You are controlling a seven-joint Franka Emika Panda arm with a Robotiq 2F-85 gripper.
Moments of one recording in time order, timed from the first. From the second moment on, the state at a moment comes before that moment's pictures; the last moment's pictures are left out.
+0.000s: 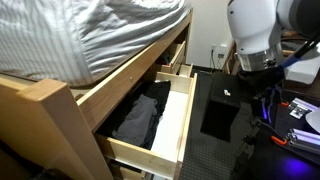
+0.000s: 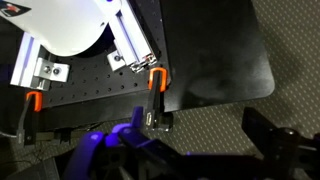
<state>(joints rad) 0.28 -0.07 0.32 -2.67 0.21 2.09 0.61</state>
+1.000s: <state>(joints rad) 0.28 0.13 0.25 -2.81 0.41 2.83 0.81</state>
